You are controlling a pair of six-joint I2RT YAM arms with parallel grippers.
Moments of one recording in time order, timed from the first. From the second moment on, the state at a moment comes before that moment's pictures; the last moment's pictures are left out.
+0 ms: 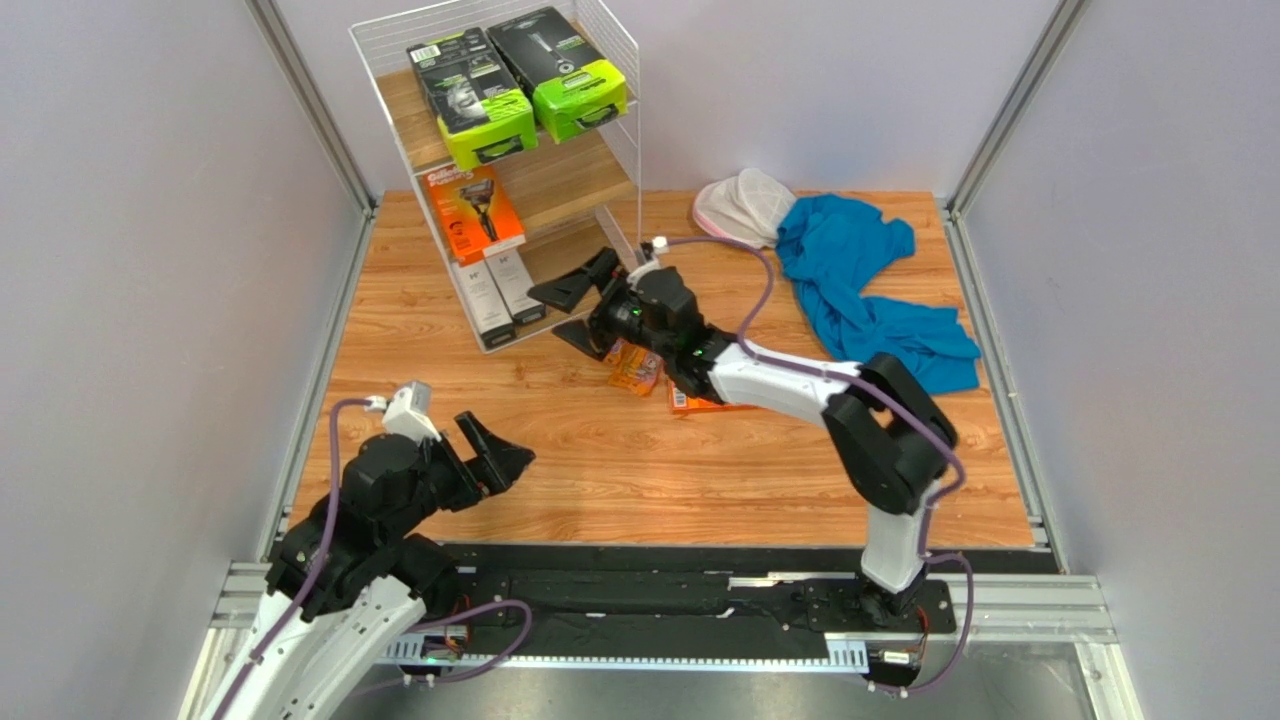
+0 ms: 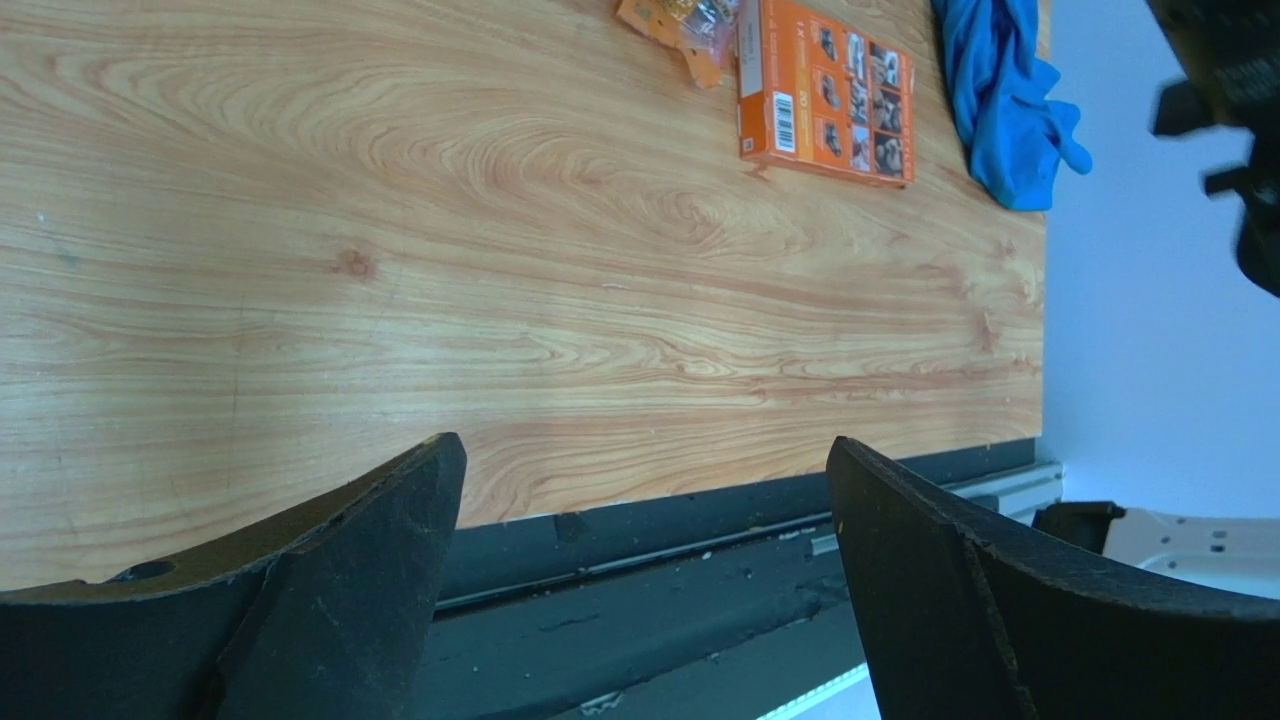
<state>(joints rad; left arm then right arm) -0.54 0.24 0.61 -0.88 -0.02 -0.87 0.81 1.92 1.30 0.48 -0.17 1.42</state>
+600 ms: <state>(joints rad) -0.55 0.85 0.73 -0.51 0.19 -0.73 0.59 1.18 0.58 0.31 -0.03 1.37</state>
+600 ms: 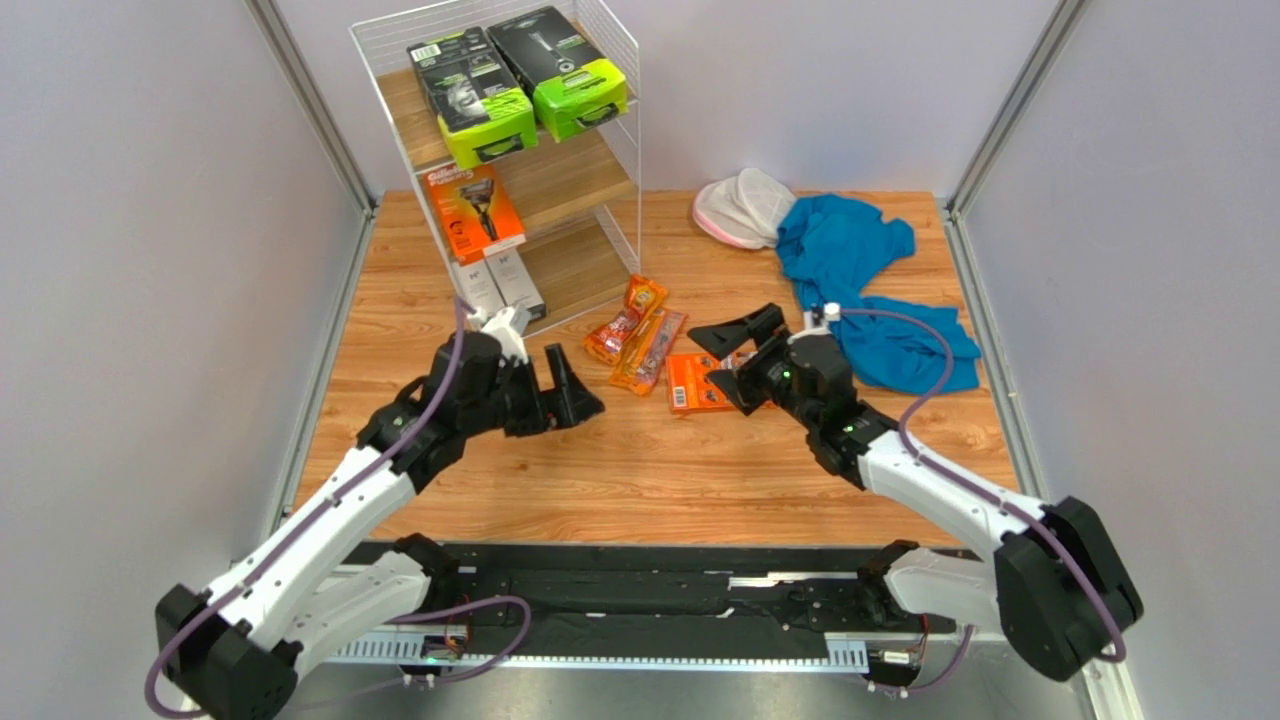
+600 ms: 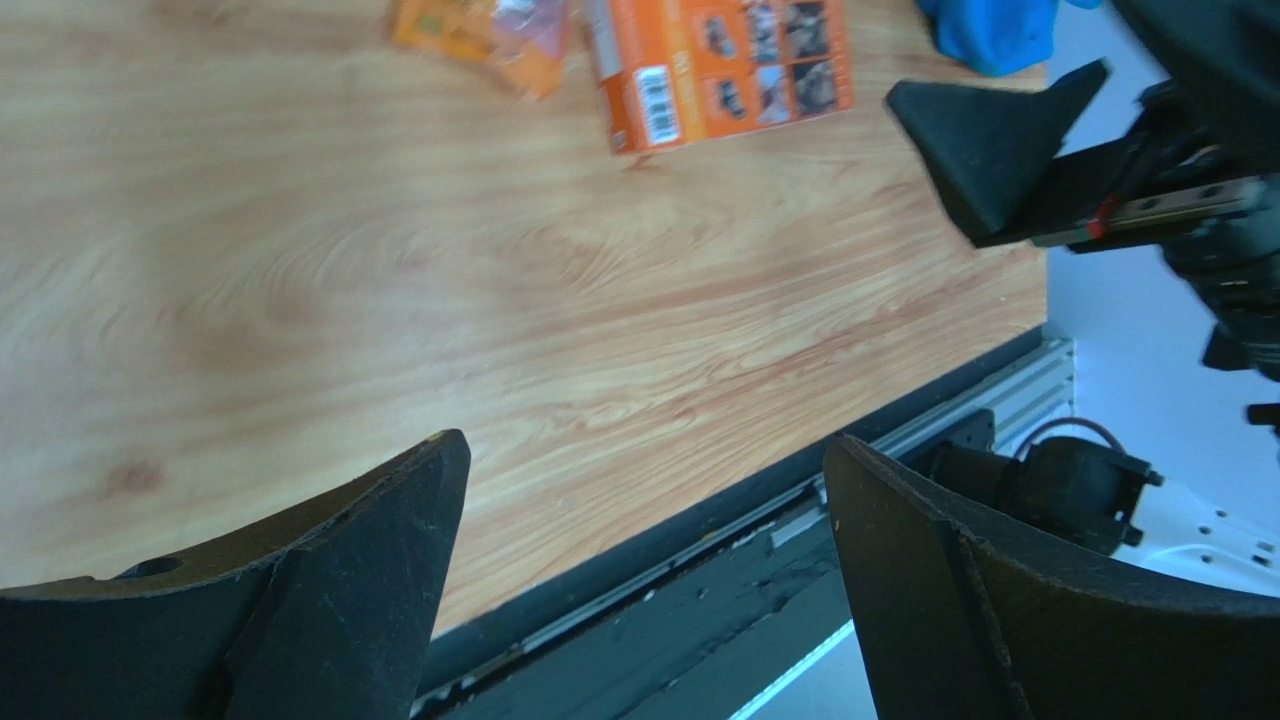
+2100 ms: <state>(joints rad) -0.70 2.31 1.89 -0.53 0.29 -0.43 0.28 1.22 0.21 0.45 -0.13 1.46</state>
